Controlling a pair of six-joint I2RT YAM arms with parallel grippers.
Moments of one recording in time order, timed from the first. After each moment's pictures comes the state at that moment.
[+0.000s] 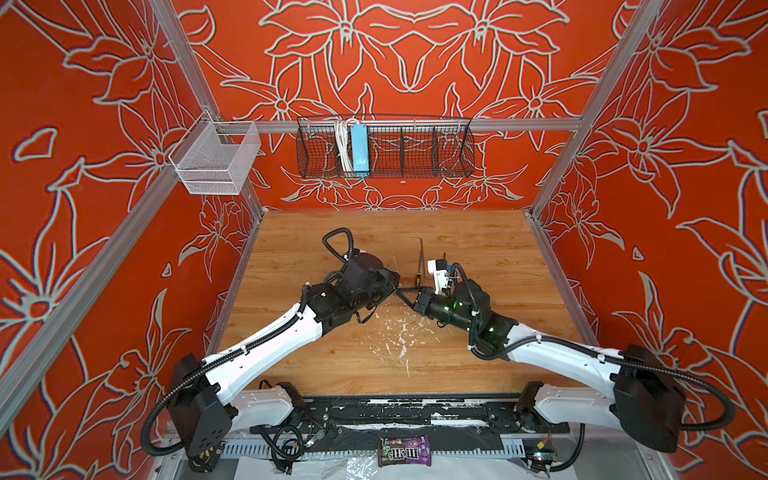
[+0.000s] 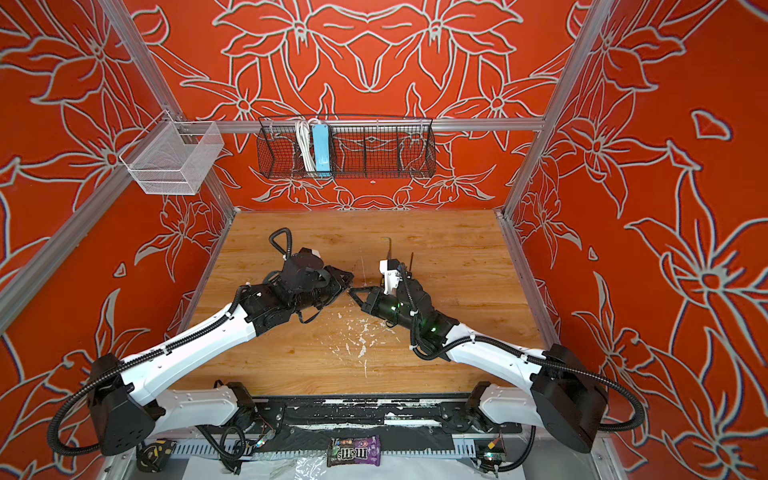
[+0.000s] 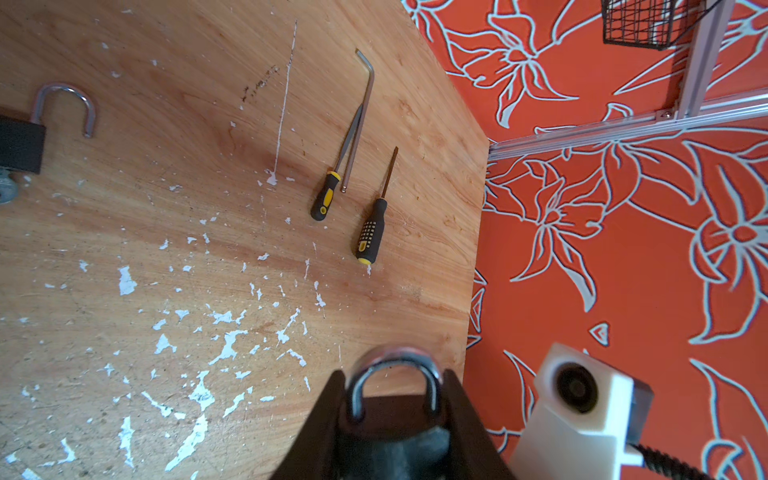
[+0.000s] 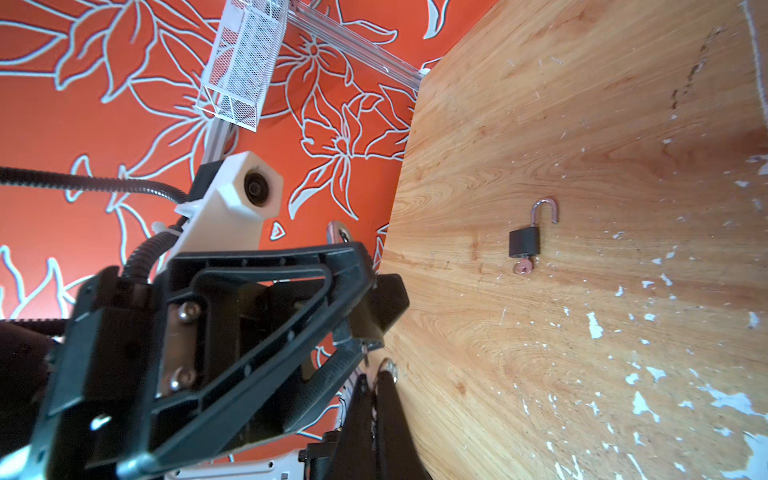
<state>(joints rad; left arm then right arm) -0.73 1.23 1.03 -0.39 -0.05 -1.27 0.83 1.22 0.63 0.45 -0.20 1.16</state>
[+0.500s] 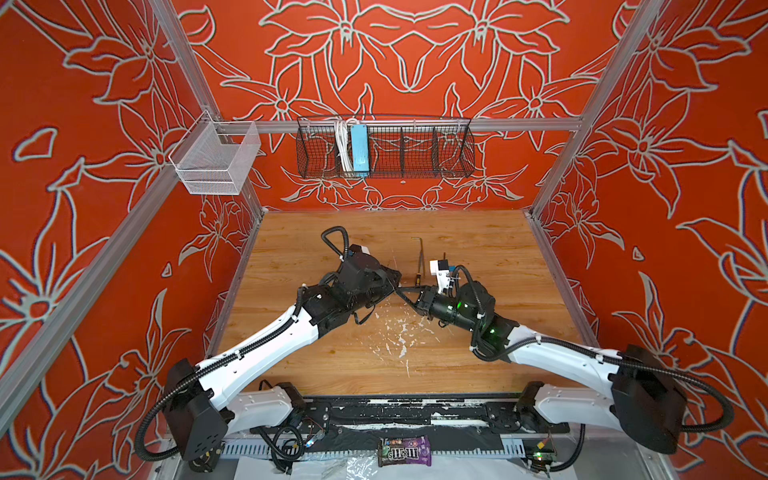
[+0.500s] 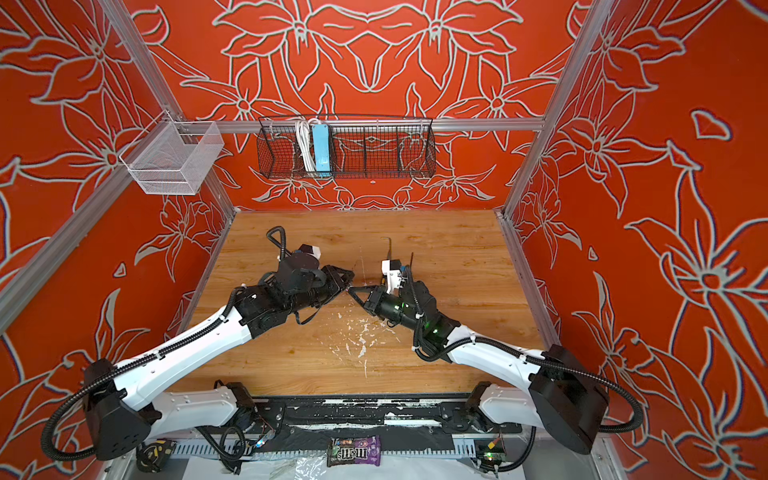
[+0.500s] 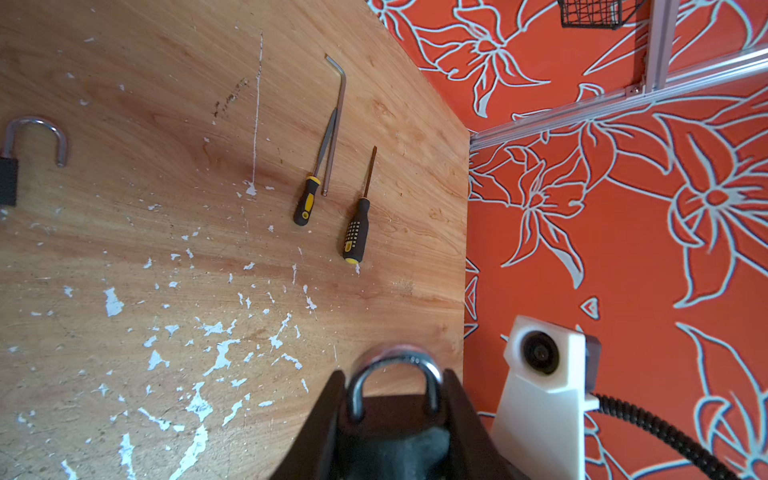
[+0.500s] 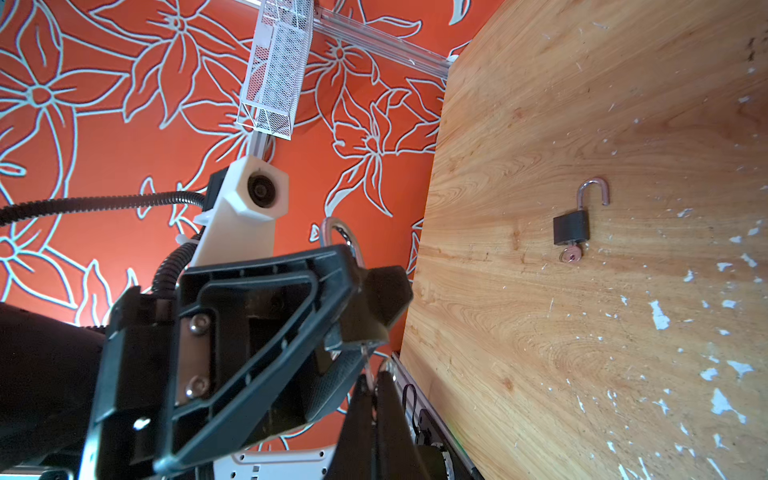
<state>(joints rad) -0.73 1.20 1.03 -0.37 -0.03 -1.18 0.82 1.21 0.59 0.55 -0.26 1.28</state>
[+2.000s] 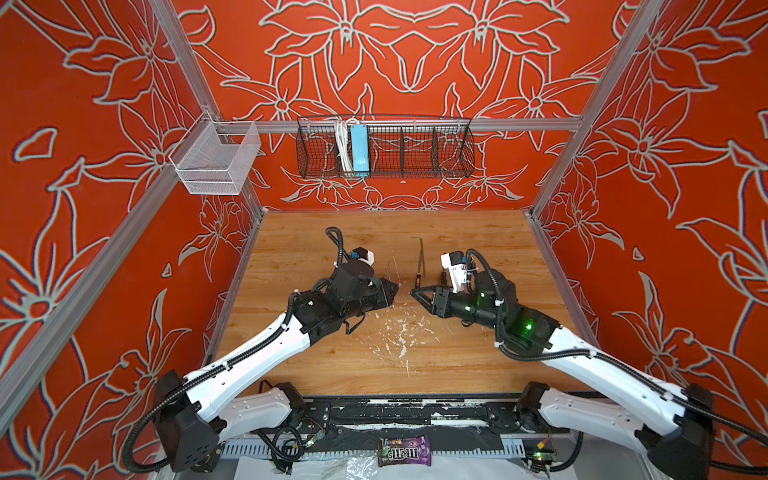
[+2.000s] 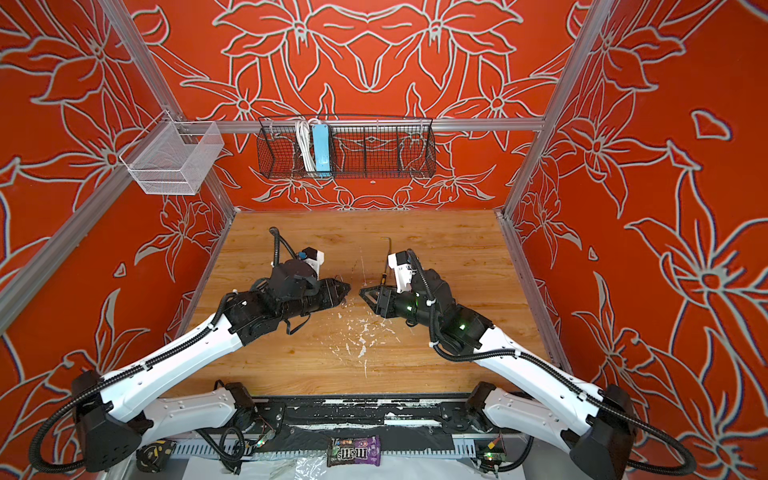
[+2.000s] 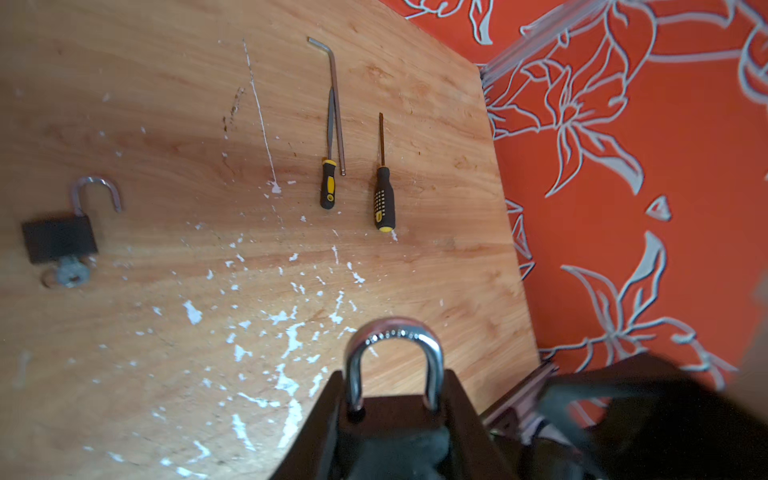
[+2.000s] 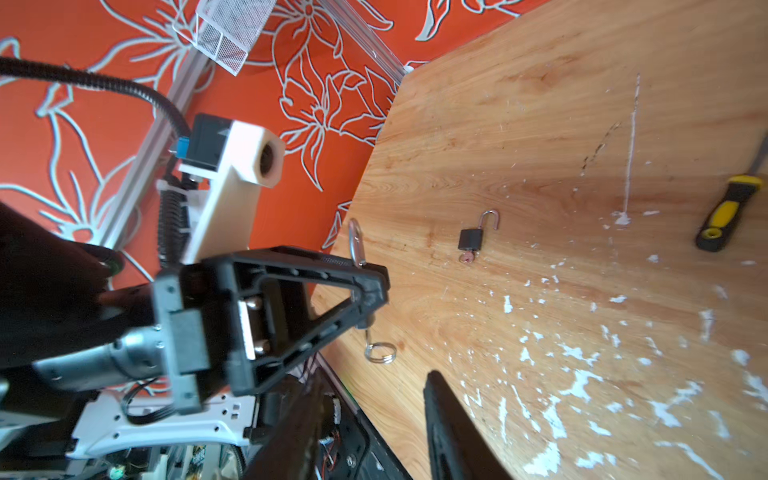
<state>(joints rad) -0.72 1.11 0.97 -0.45 0.00 -0.81 0.81 0.99 0.86 -0.20 -0.21 0.79</state>
